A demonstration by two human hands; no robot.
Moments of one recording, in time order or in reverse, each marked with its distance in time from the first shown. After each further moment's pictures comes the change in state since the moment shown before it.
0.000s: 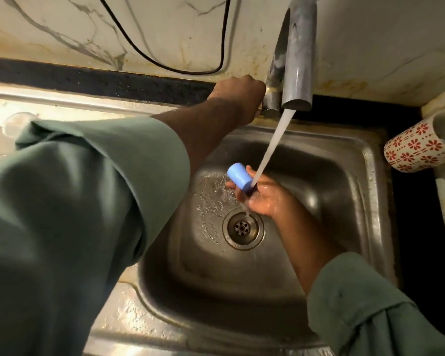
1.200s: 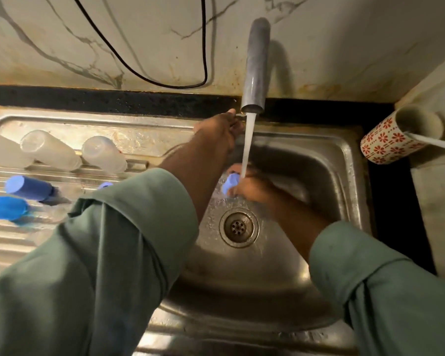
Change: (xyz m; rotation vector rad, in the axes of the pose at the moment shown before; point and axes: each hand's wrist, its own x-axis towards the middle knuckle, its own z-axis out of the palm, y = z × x) left_hand -0.011 0.012 0.041 -1.936 0.143 -0.814; right_hand -0.027 -0.015 -0.001 -1.470 0.130 -0.462
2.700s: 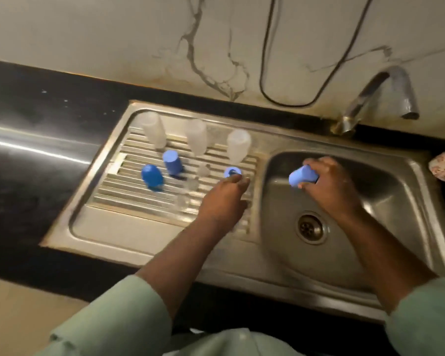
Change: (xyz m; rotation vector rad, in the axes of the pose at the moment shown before) left_hand -0.125 0.047 -0.315 1.603 -0.203 0.833; right_hand -0.135 -0.153 0.074 -0.281 0.611 -0.232
